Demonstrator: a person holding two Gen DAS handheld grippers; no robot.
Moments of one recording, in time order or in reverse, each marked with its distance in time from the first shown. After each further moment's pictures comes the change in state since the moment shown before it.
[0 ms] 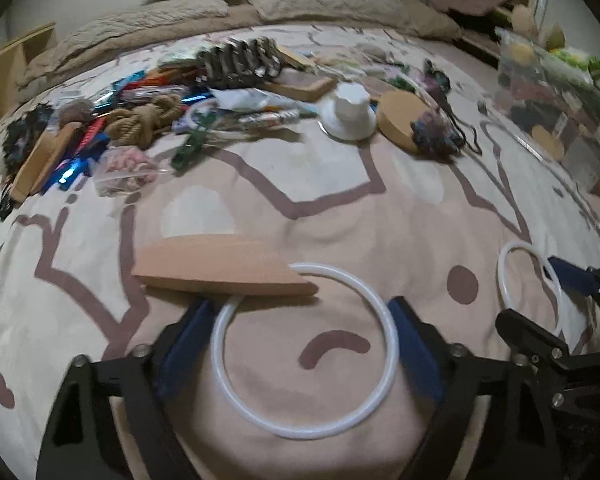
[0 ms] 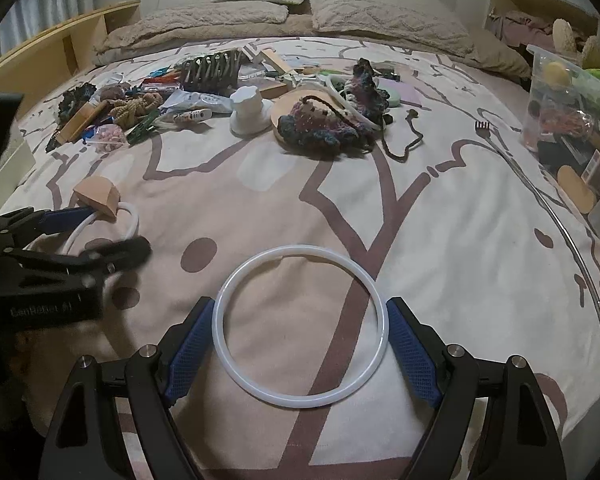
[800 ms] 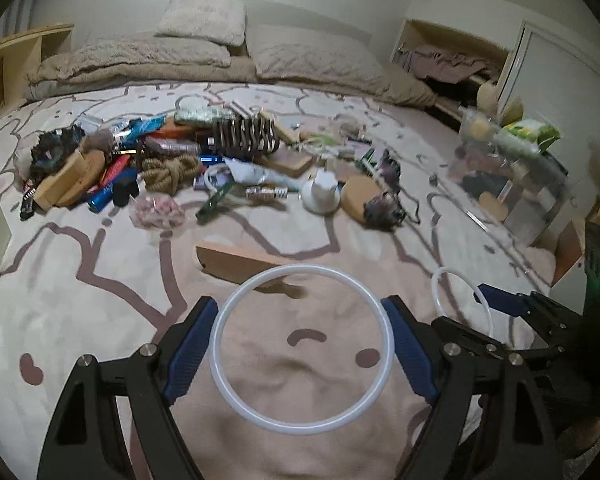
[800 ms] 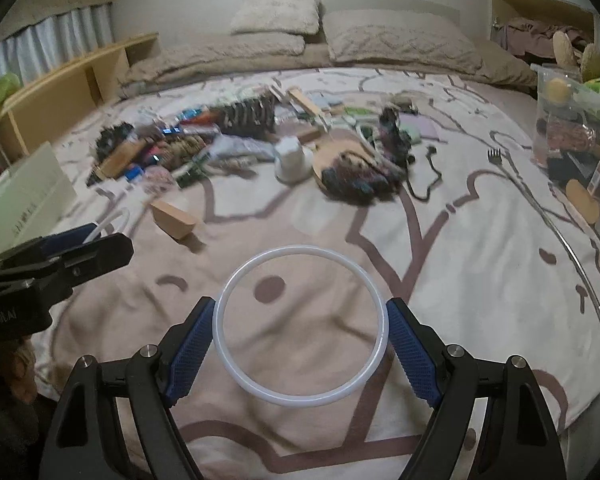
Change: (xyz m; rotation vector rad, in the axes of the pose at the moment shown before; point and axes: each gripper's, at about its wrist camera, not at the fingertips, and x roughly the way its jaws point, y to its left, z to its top) left arm -0.088 0.020 -0.001 -0.079 -0.180 -0.154; right arm -0.047 0.018 0.016 0.041 -0.103 0.120
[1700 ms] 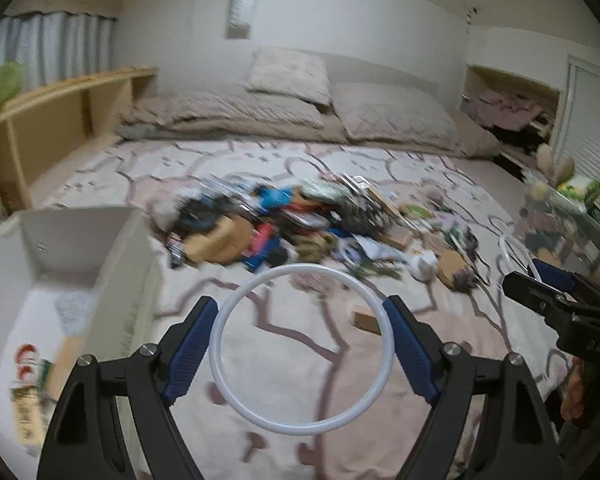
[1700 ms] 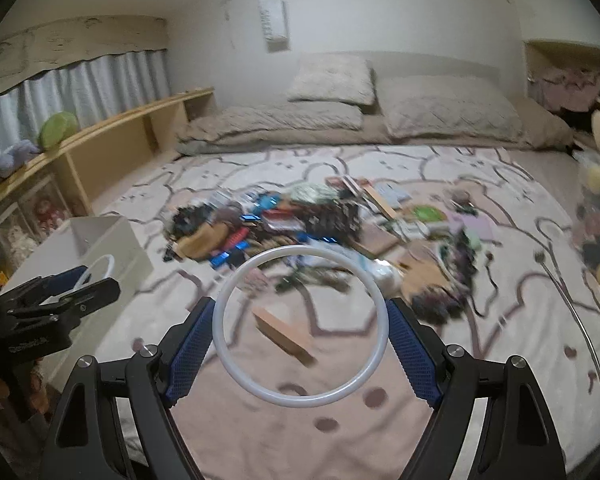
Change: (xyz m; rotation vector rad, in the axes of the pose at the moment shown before) left arm -0.124 0.078 0.029 -0.042 -0.186 0.315; right arm -0.048 0.076 0.077 -0.065 -0.201 0.167
